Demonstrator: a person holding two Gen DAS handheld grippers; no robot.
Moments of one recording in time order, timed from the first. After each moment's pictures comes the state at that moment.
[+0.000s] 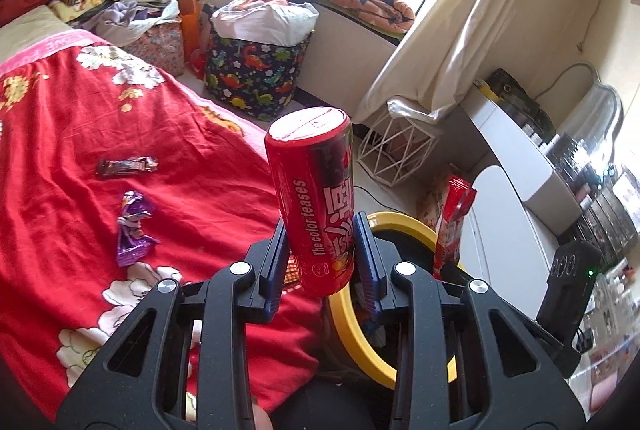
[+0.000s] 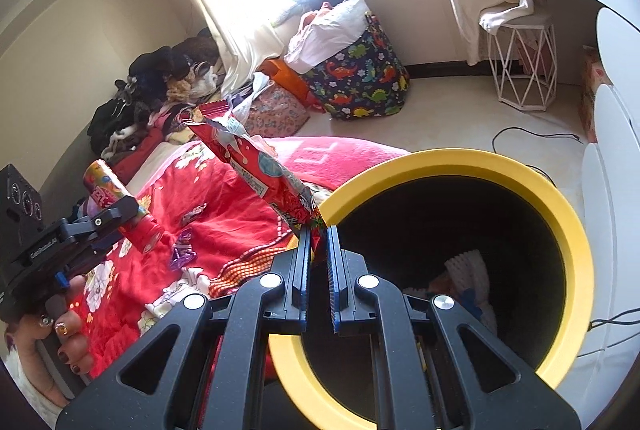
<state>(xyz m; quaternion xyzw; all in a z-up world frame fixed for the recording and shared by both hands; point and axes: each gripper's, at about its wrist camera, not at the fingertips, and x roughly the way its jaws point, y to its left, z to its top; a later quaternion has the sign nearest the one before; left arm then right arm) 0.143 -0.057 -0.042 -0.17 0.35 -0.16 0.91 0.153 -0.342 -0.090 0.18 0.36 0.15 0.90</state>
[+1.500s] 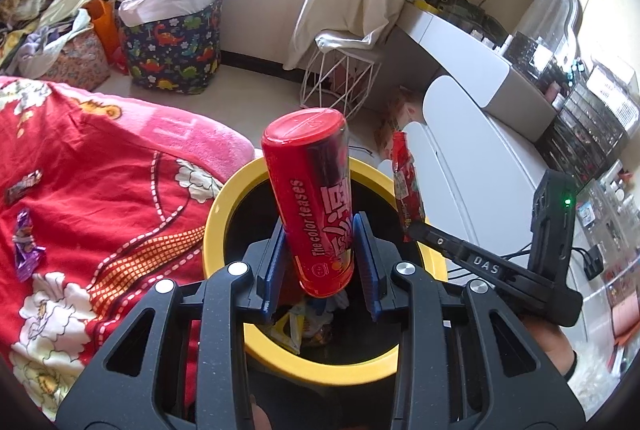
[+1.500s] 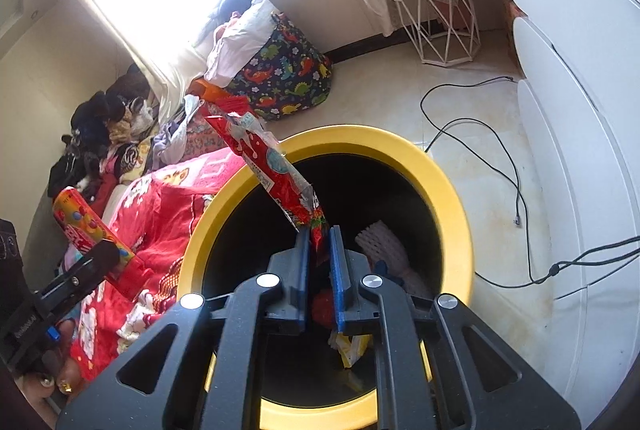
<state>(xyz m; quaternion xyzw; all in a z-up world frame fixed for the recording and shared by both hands) 0.144 -0.185 -0.063 -0.05 0.40 -0.27 0.87 0.129 -0.432 -0.125 0.27 0.39 0.04 0.88</state>
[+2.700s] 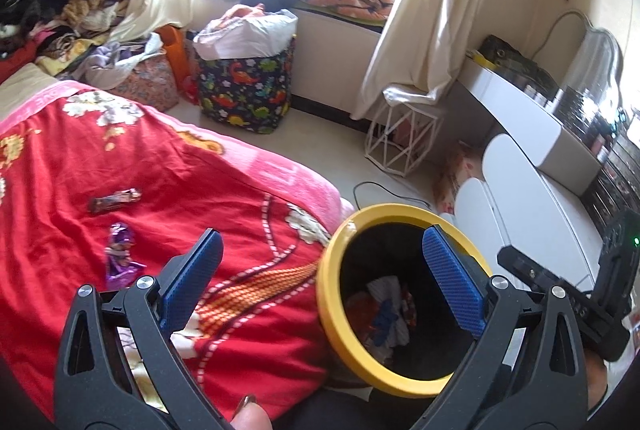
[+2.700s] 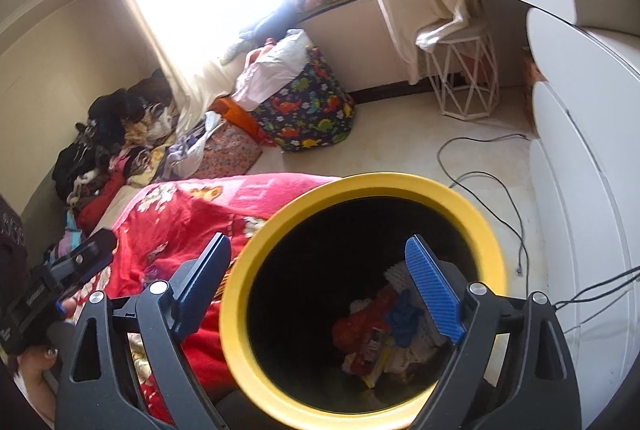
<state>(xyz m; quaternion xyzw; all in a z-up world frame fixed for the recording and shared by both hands) 0.140 -0.100 -0.037 -0.08 0.33 -0.15 0.93 0.119 -0.384 -0.079 0.21 0.33 0.05 0.92</state>
